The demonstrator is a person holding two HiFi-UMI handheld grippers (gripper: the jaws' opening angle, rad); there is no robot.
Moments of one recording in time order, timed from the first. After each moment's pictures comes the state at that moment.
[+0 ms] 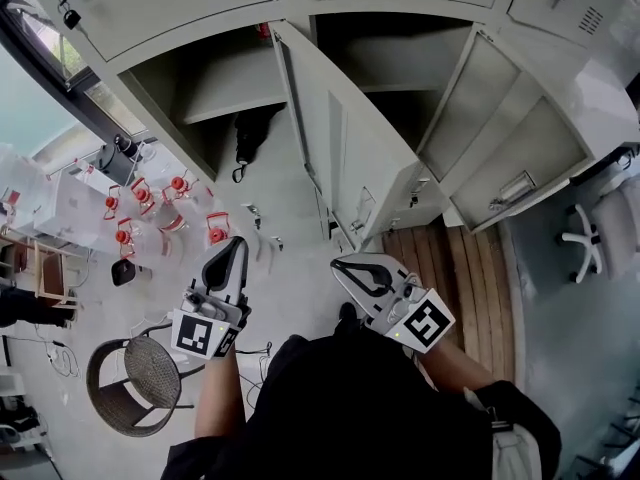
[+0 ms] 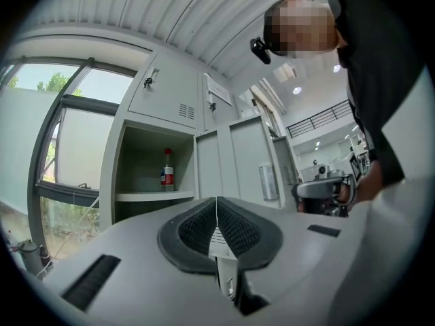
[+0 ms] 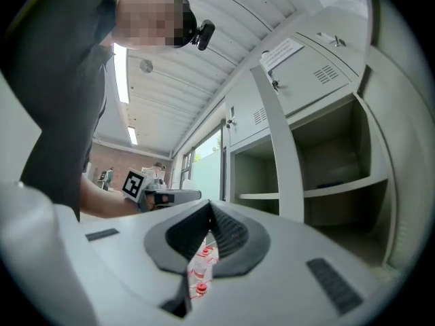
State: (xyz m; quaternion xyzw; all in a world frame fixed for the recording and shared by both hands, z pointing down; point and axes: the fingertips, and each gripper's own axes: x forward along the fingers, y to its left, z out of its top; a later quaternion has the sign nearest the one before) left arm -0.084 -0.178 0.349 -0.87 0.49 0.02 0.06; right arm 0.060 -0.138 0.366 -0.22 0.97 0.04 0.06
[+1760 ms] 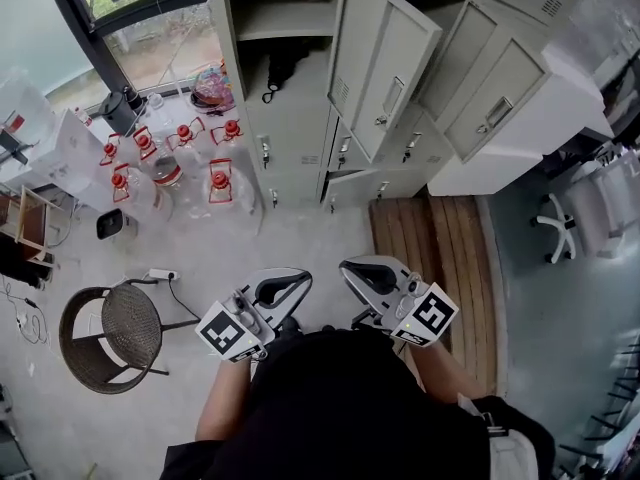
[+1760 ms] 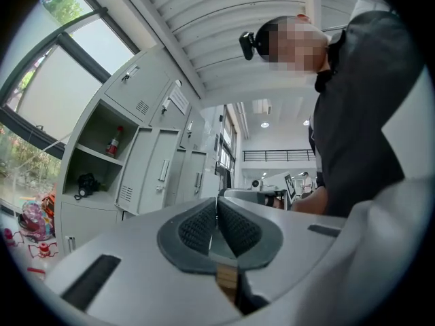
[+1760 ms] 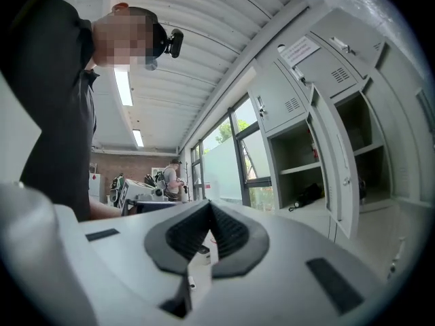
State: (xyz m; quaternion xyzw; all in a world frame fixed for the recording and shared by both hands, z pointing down) left arm -0.043 0.128 0.402 -0.96 0.27 0.08 -0.05; right arm 0.009 0.112 0.389 -0.19 0.98 -0.03 0.04
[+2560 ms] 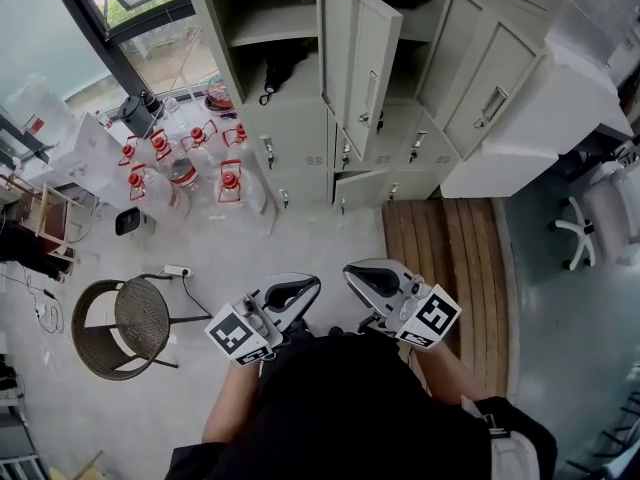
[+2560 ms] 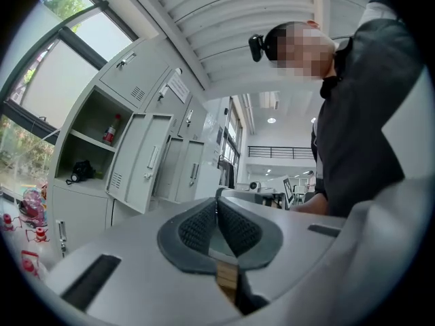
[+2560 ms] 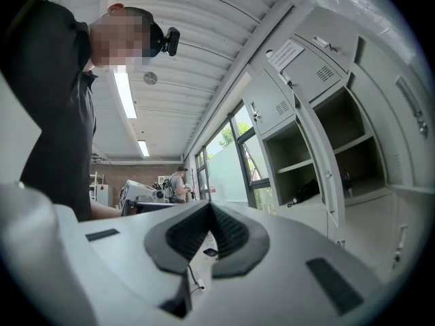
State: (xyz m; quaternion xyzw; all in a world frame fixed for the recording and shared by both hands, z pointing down) left arm 0.028 0.138 0.411 -0.95 0.28 0.06 -0.08; right arm 0.074 0.119 0.403 -0.17 0.98 -0.05 0.06
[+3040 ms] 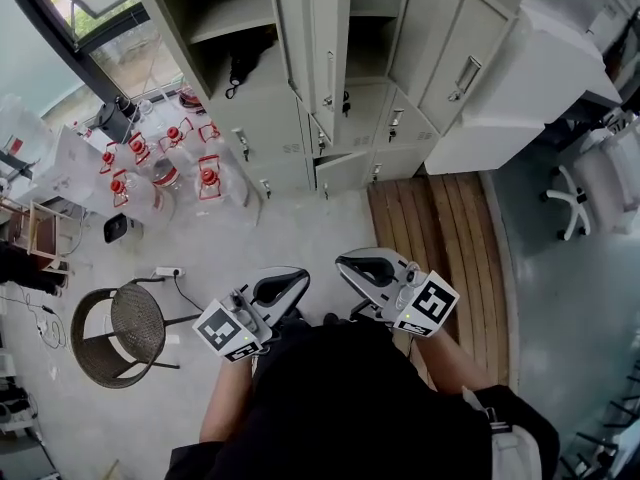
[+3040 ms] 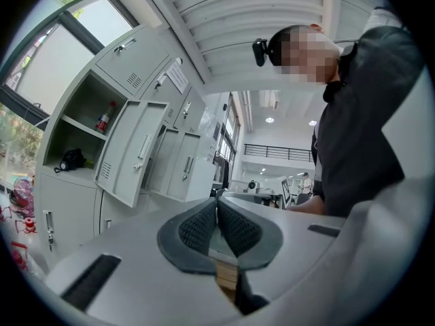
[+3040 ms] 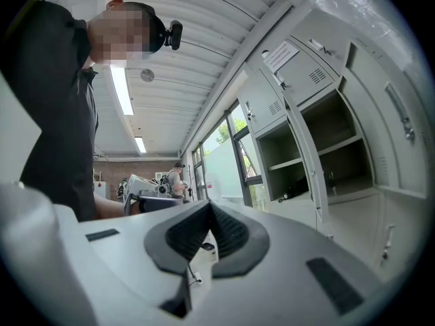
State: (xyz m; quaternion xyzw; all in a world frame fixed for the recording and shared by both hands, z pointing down) left arm 0.057 0.128 0.418 -0.96 0.26 0.05 -0.11; right arm 0.108 0.111 0.412 -0.18 0.98 -0.06 0.05
